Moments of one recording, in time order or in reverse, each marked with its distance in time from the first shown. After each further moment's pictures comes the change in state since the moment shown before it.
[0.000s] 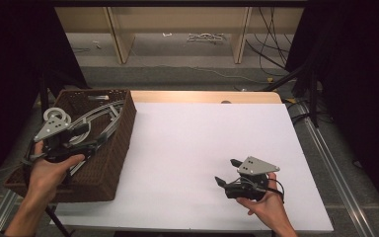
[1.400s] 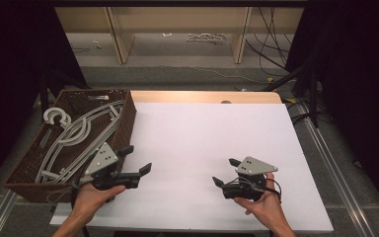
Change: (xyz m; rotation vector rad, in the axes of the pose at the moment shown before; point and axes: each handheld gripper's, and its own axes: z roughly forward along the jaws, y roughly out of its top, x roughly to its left) left arm -0.088 -0.052 0.038 -0.033 -0.231 0.158; right arm 0.002 -0.002 0.007 -0.019 0.015 0.018
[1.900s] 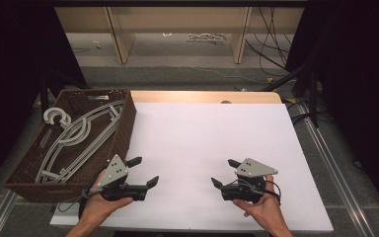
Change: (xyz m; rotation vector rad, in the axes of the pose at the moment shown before) left arm -0.020 -0.026 0.008 0.015 -0.048 0.009; right arm 0.007 0.002 -0.004 -0.025 -0.006 0.002
